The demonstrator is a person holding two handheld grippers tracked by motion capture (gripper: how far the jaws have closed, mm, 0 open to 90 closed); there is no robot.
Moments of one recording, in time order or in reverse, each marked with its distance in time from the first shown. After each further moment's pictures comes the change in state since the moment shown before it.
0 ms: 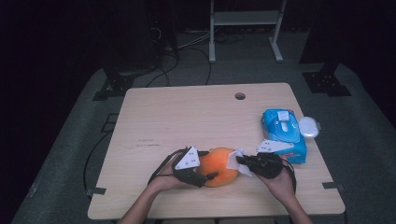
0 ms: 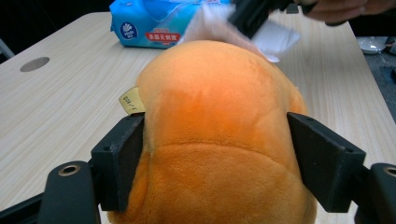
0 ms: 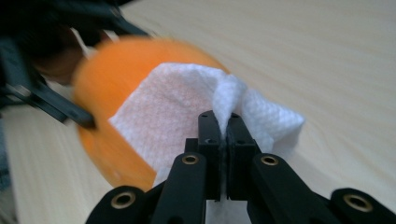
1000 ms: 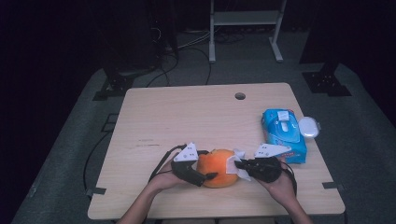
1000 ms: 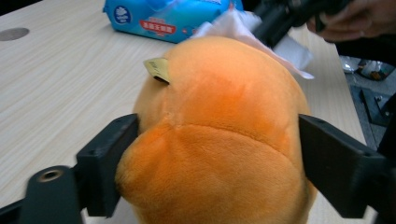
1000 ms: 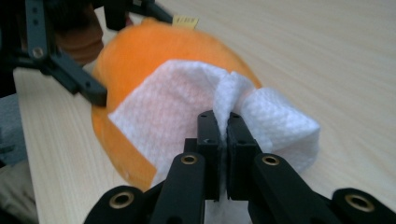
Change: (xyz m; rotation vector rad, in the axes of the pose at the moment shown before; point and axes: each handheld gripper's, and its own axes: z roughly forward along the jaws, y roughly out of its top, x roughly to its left) left arm 0.007 0.004 -0.001 0.021 -0.062 -0.138; right arm 0.011 -0.002 -0.002 0.033 0.025 -0.072
